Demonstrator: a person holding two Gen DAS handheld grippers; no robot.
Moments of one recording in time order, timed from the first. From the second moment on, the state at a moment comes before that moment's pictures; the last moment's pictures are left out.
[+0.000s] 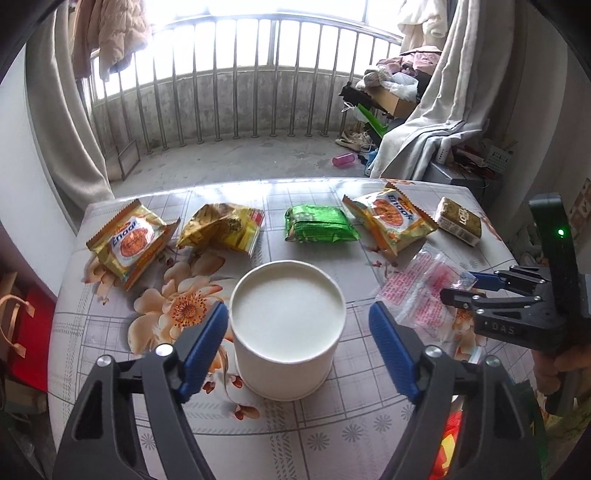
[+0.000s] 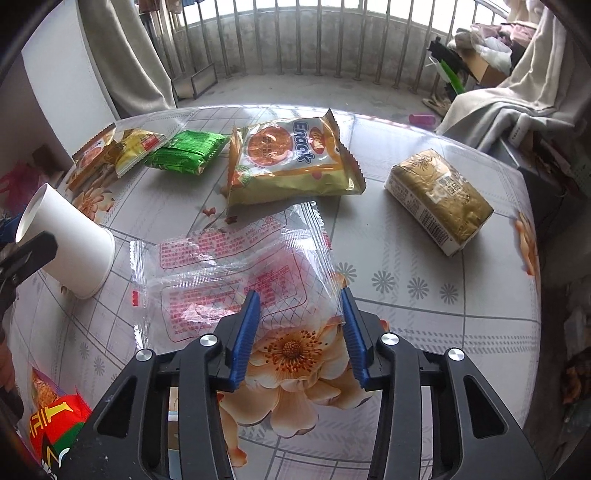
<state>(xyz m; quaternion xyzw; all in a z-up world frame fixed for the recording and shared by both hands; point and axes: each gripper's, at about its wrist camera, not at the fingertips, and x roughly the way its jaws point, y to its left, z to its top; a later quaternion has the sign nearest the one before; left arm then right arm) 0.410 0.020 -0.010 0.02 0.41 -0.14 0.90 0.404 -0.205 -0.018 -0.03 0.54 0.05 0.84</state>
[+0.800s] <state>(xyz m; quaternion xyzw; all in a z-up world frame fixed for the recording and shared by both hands) 0.397 0.042 0.009 -0.02 0.40 -0.14 0.91 0.409 -0.262 -0.012 0.14 0.53 0.07 0.83</state>
